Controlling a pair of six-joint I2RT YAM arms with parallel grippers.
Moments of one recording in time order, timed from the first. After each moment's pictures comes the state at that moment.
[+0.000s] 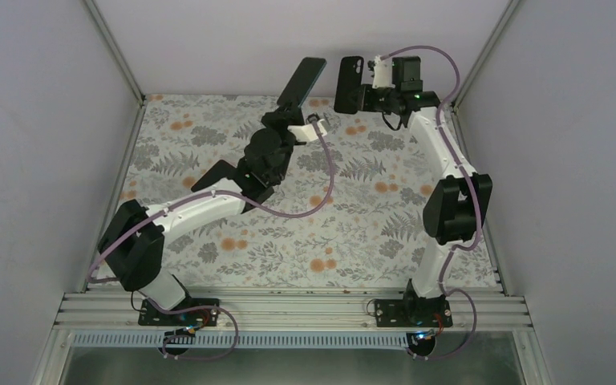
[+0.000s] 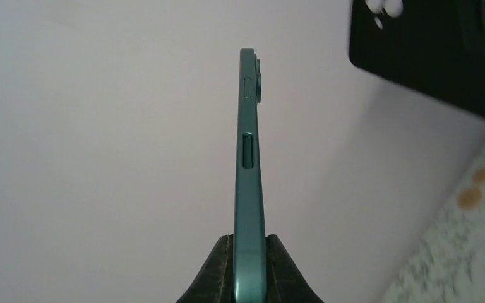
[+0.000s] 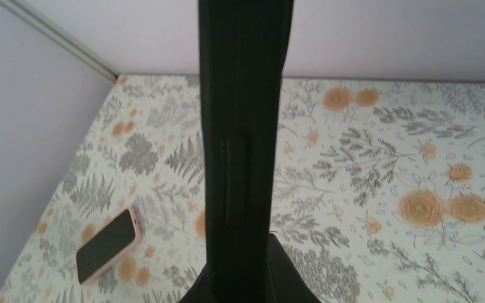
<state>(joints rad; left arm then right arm) -0.81 1.58 1.18 0.63 -0.58 1.17 0.17 1.90 1.84 -0.55 -0.51 0.23</state>
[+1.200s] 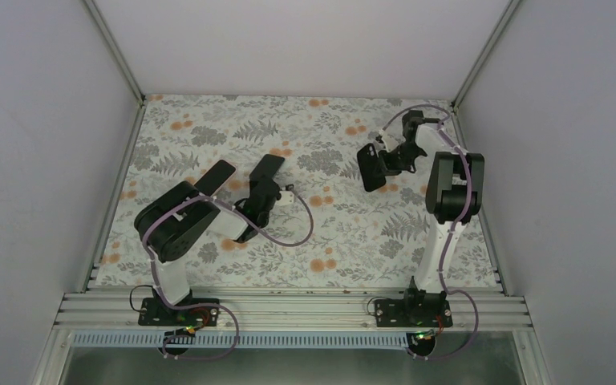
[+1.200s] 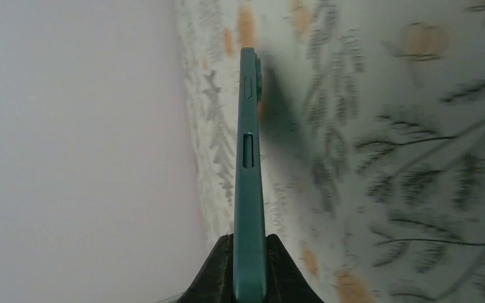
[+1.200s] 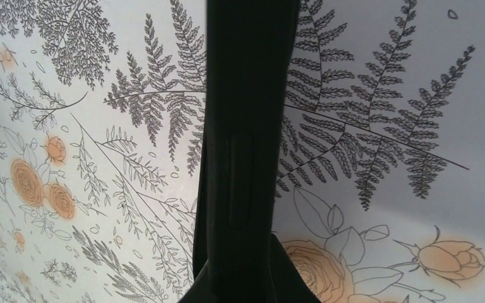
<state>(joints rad) -0.72 1.84 0.65 0.75 -0.65 1.28 -0.02 2.12 1.62 -1.01 -0.44 -0.29</state>
